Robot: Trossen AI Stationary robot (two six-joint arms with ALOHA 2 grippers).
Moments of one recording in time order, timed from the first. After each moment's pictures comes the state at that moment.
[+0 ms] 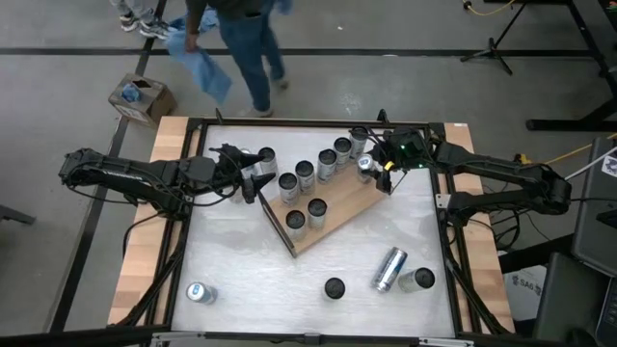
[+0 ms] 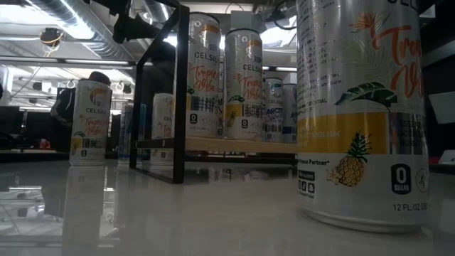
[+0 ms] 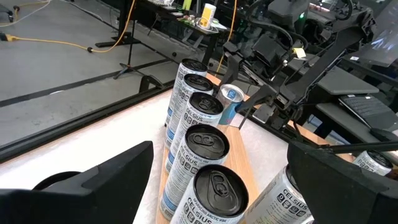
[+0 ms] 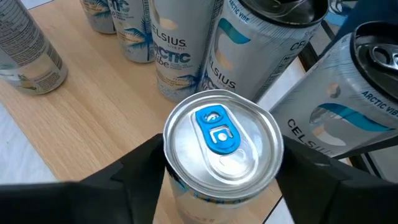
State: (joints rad) left arm -0.08 0.89 0.72 -0.08 -0.53 -0.49; right arm -0.43 1.09 0.76 -0.37 -0.14 -0.27
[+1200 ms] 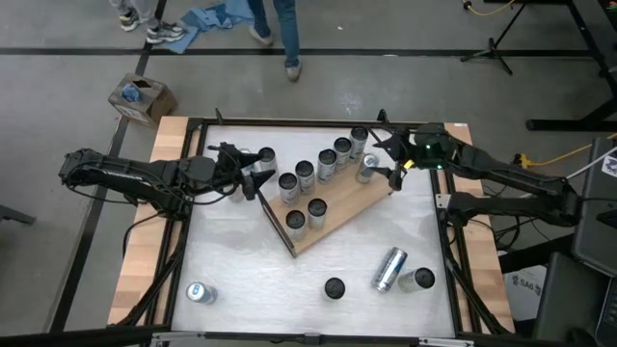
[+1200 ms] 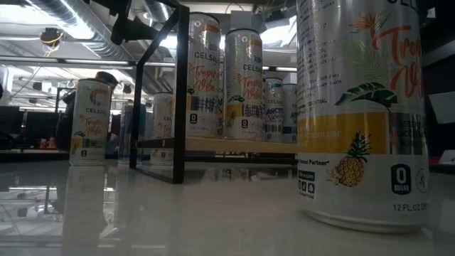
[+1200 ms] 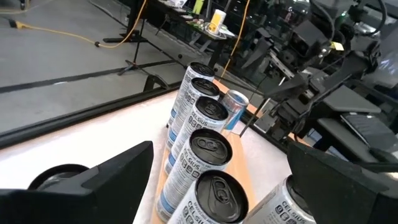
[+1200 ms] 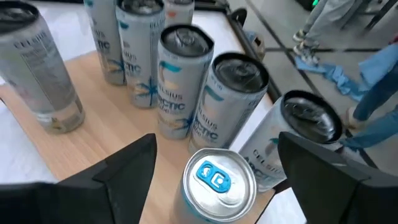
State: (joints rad) left arm -0.07 0.89 0.72 -0.07 -0.57 -0.57; right arm -0.43 0.88 0.76 -0.37 -0.14 -0.26
